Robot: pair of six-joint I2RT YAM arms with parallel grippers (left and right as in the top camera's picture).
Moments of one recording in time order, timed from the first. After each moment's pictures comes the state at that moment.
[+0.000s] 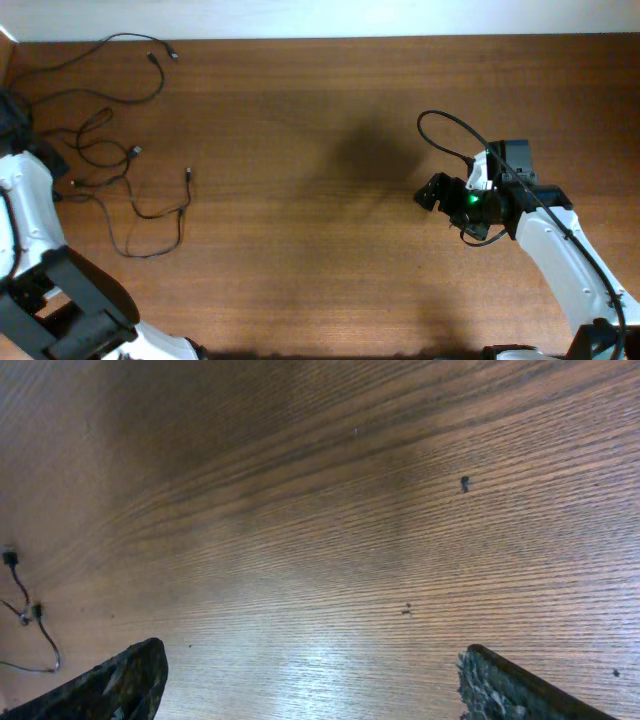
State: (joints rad) left arm 0.61 1.80 1.54 -0.80 -0.40 -0.13; right arm 0.03 1.43 0.87 -0.65 -0.42 0.52
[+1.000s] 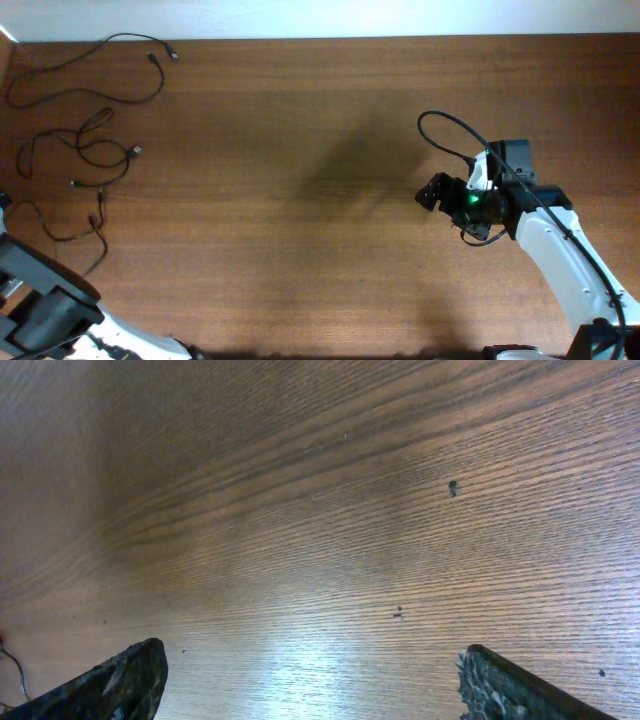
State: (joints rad) left arm 0.88 1.99 1.54 -0.40 -0.43 0.16; right arm 0.03 1.43 0.87 -0.65 -0.40 0.52
